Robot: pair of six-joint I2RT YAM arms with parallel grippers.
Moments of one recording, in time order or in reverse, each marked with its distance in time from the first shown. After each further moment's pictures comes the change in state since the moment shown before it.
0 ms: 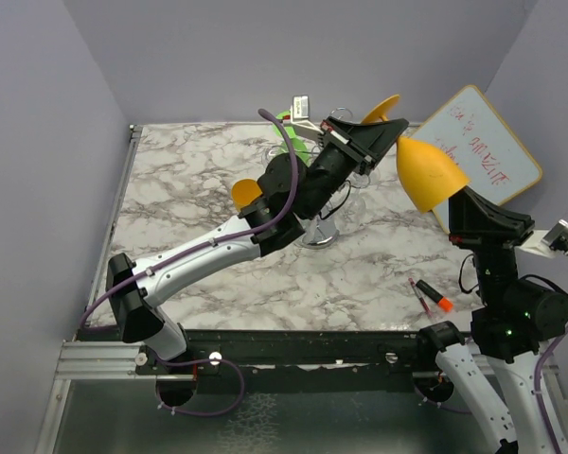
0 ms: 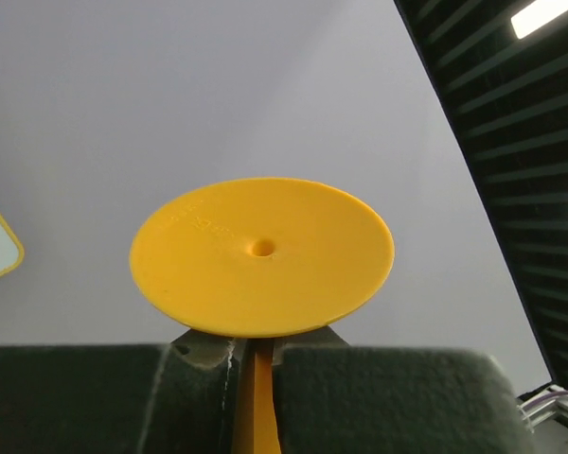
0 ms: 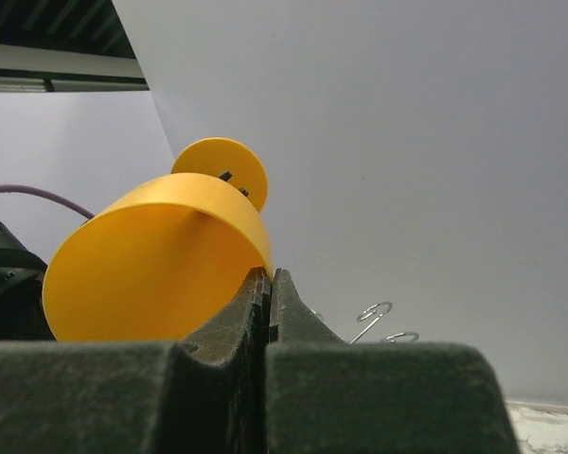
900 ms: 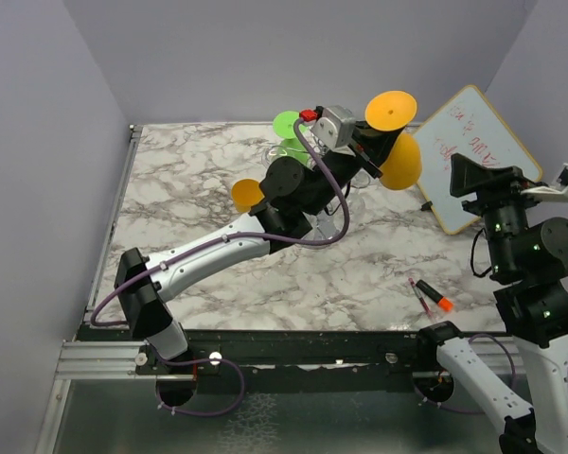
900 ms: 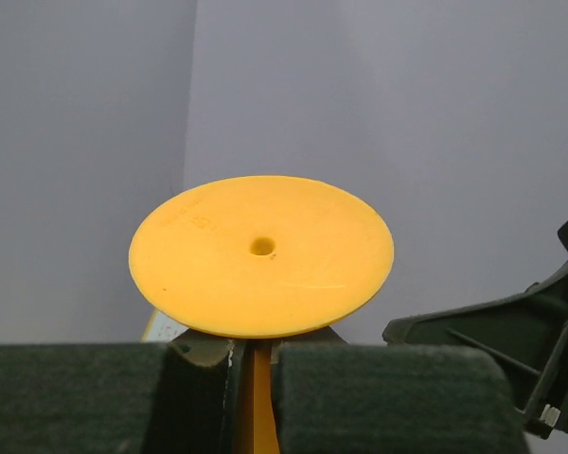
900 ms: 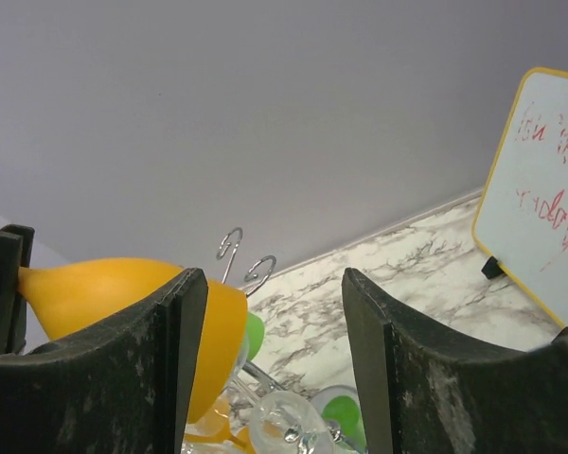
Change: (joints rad) left arm 0.014 0.050 -0.006 0.204 0.160 1.126; right arm 0.000 0.249 0.427 -0.708 0.382 0.047
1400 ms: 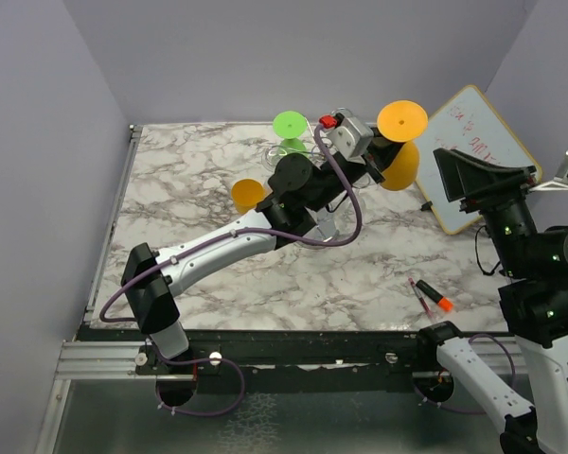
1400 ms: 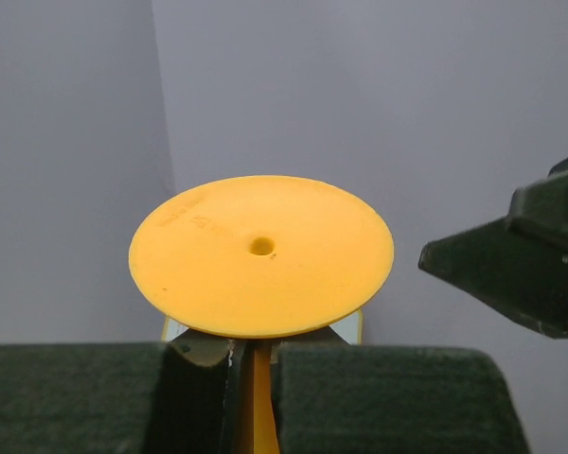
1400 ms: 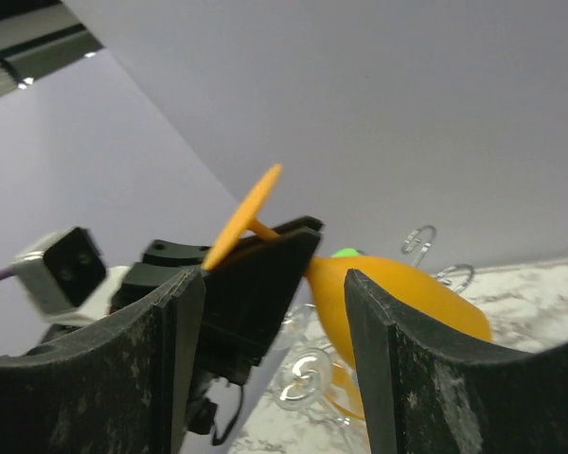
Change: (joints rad) left arm 0.029 0.045 0.000 -0.001 0.136 0.142; right arm 0.000 0.047 0.061 0.138 -0.341 0.160
